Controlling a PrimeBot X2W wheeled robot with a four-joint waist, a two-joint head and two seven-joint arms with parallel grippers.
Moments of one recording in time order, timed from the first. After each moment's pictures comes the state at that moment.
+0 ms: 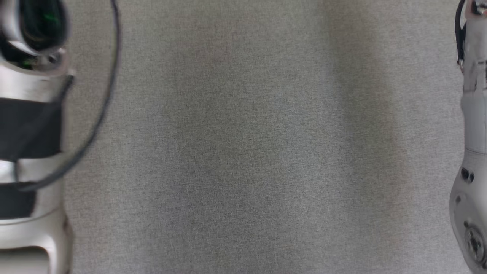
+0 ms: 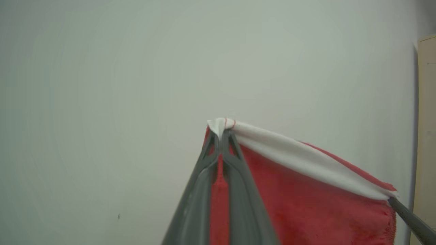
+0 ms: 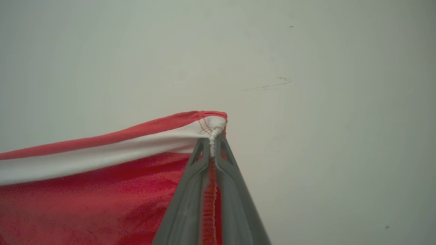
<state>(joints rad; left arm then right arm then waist) -1.25 0.20 -0.17 0.21 -0.65 -0.03 -0.26 -1.35 -0.15 0.05 0.47 0.38 0.13 -0.26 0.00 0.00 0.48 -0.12</state>
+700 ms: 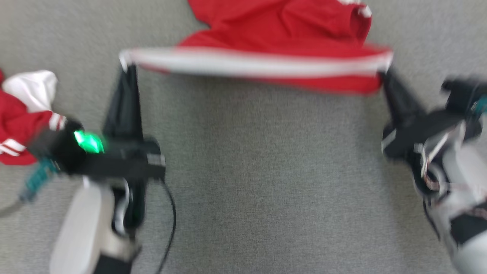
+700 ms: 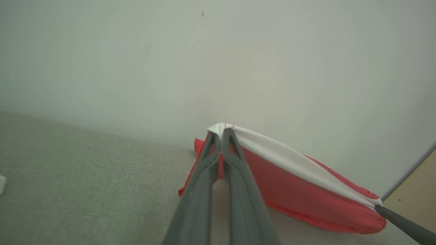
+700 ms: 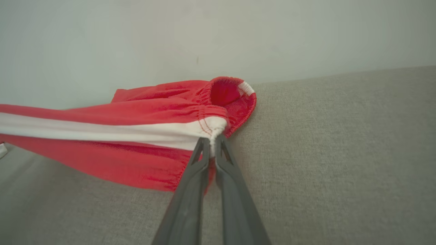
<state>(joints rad) -0.58 0.12 -0.16 0.20 -0.56 -0.12 -0.26 -0.69 -0.40 0.32 0.42 0.68 0.13 -0.04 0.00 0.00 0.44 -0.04</state>
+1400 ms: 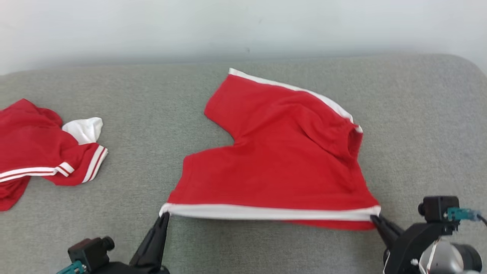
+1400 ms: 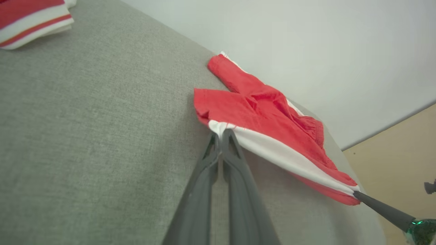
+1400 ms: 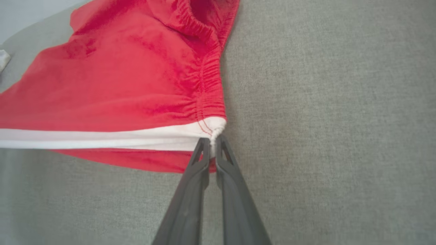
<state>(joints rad) -0.04 0.17 -0.21 0.06 -0.77 -0.12 -0.02 -0.05 -0.18 -0.04 0.02 0.44 0.13 0.55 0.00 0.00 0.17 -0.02</state>
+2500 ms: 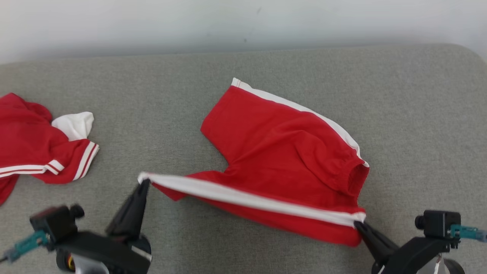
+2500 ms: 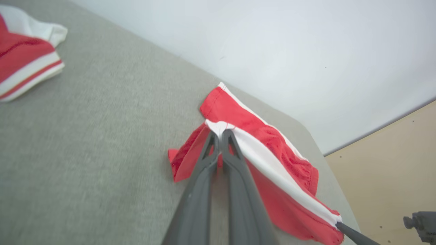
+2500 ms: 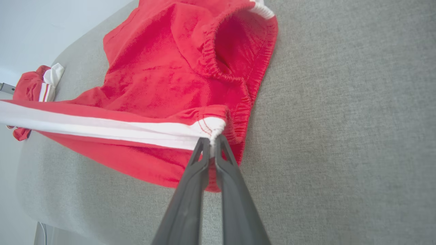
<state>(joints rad) -0.03 0.25 -0.16 -0.19 -0.89 -0.03 0.18 0.12 -0.06 -0.05 -0.22 0.52 0.13 0.65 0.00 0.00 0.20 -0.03</state>
